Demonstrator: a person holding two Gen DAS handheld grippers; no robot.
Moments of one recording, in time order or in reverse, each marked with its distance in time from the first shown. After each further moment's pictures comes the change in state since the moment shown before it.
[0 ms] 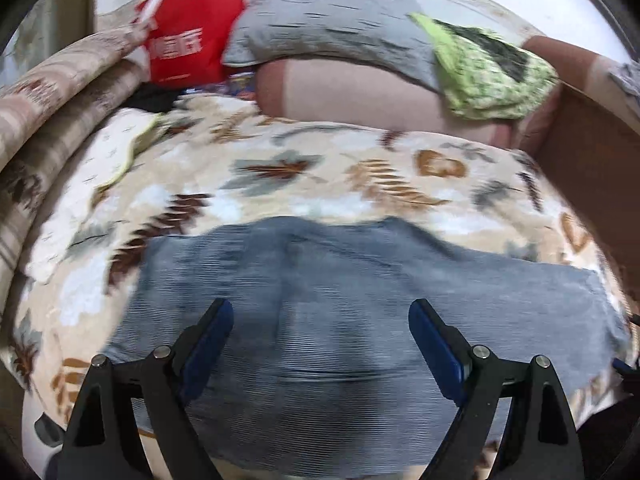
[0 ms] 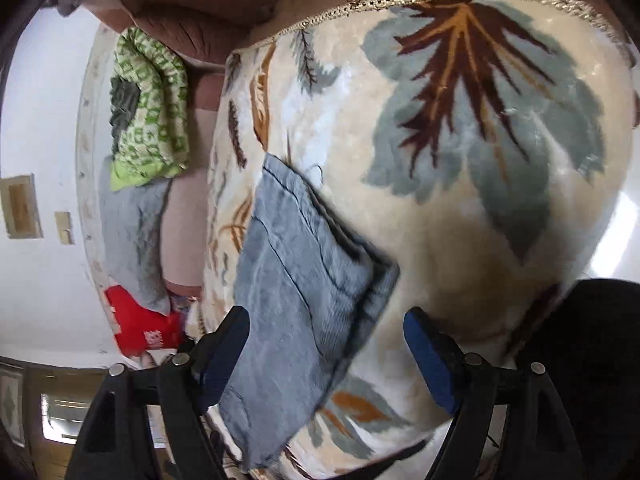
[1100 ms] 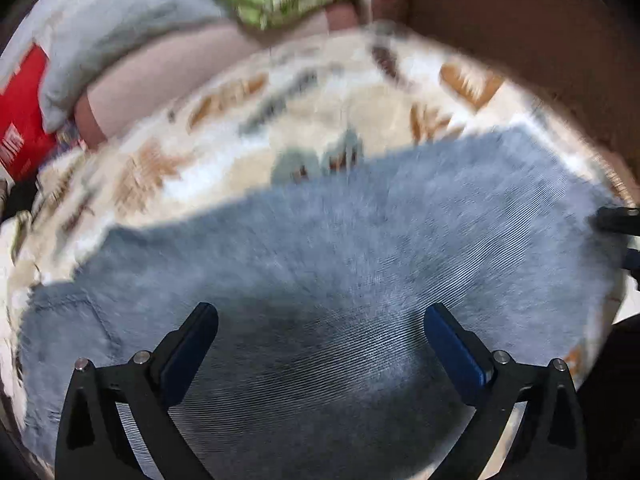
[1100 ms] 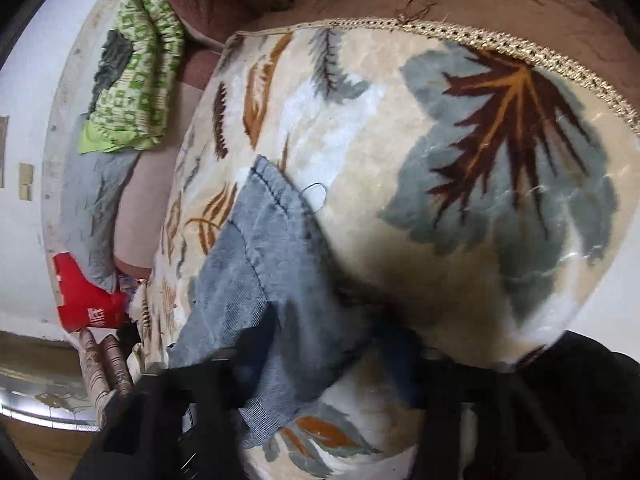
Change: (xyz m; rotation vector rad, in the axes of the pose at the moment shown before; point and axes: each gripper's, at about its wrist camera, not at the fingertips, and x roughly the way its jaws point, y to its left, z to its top) left arm 0.055 -0.233 -0.037 0.452 0.165 -0.101; right arm 0.006 0.035 0.008 -0.155 0.002 -0.225
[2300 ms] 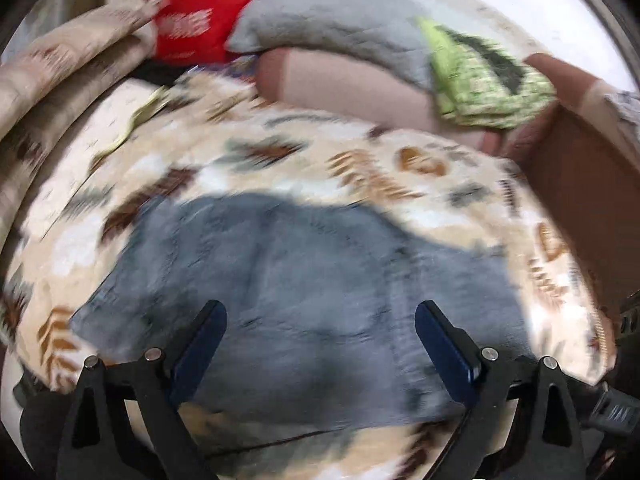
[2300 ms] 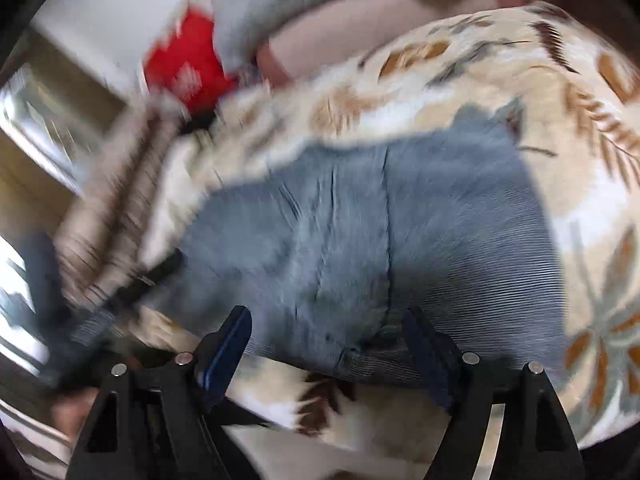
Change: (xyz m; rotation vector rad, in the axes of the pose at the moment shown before) left arm -0.113 0.202 -0.100 -0.537 -0.169 0.021; right arm 0.077 0.185 -0.189 -0.739 0.176 0.200
